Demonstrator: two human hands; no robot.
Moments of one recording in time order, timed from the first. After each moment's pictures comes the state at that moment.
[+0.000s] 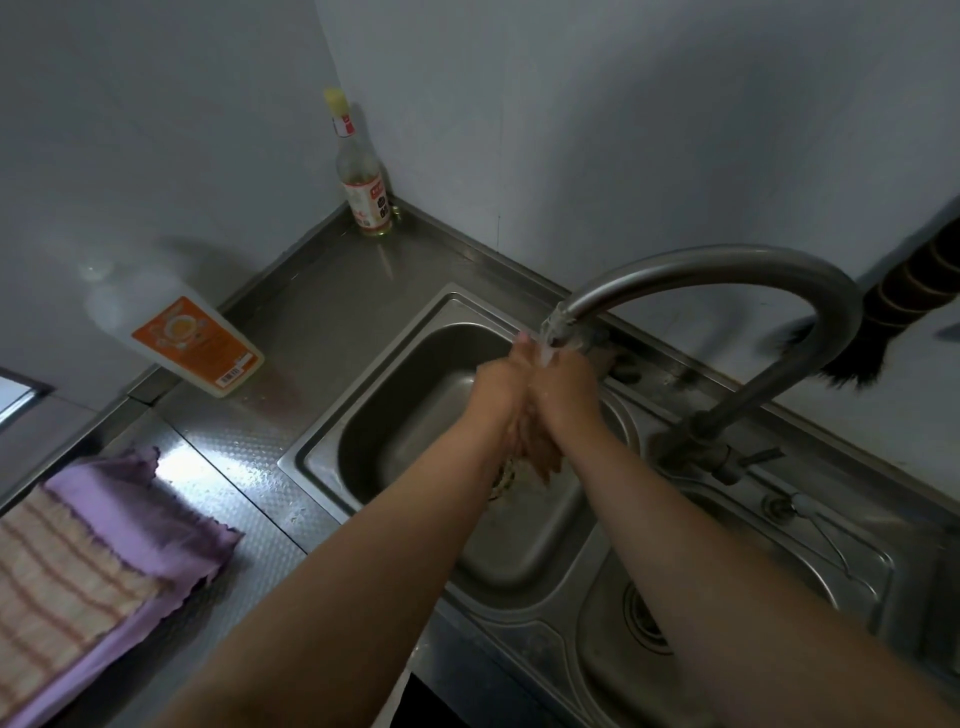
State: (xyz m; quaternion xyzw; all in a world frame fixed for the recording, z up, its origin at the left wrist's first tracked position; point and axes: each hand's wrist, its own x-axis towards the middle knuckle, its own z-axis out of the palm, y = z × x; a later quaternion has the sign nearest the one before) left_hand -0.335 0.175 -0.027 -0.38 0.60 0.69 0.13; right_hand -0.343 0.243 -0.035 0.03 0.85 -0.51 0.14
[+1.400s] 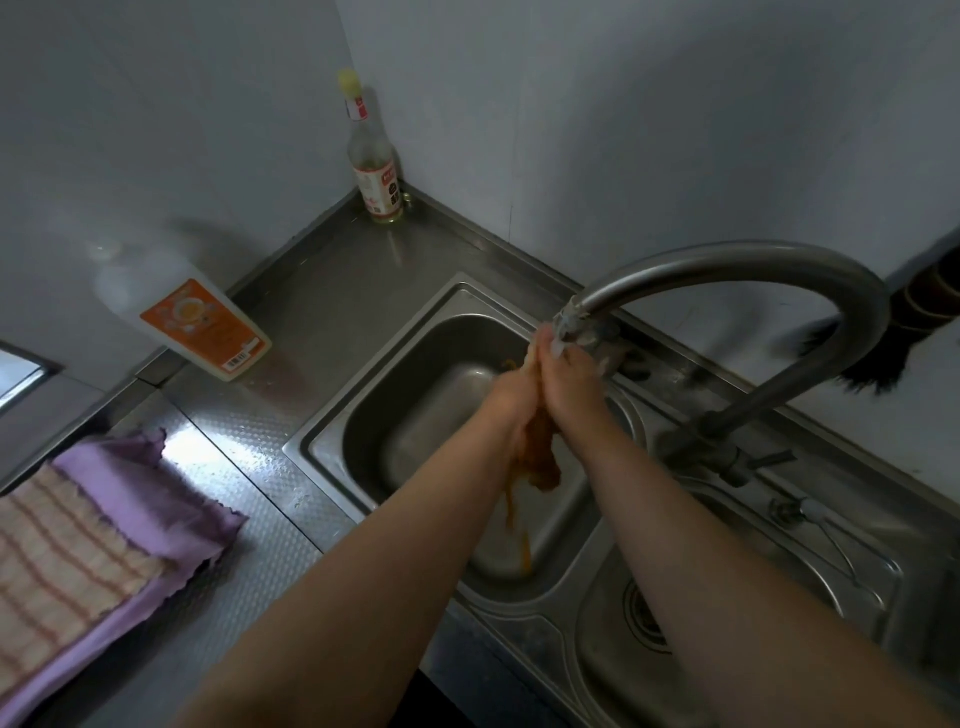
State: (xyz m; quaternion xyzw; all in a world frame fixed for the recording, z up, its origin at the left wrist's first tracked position) left_hand -0.320 0.182 -0.030 -0.35 0.53 0.75 0.17; right_hand -0.335 0.246 -0.023 0.05 0.77 -0.60 0.21
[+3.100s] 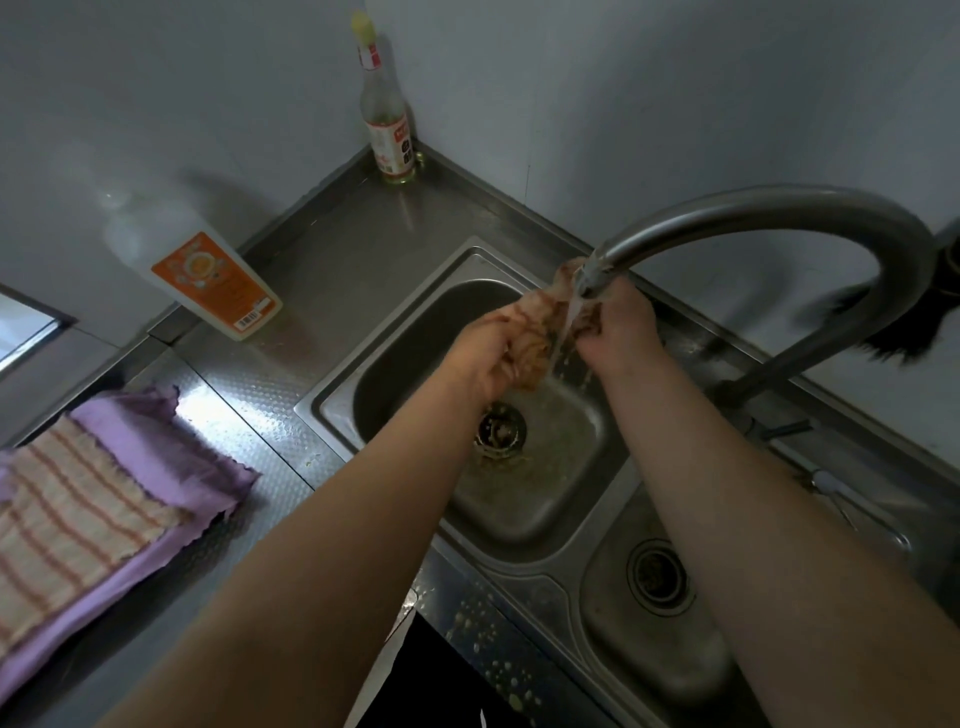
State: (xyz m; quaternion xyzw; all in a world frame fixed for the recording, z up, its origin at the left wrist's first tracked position) left_hand -0.313 0.141 -0.027 -0.37 0.41 0.82 0.12; right_hand -0.372 0.248 -0.021 0.20 0.57 -0.77 0.20
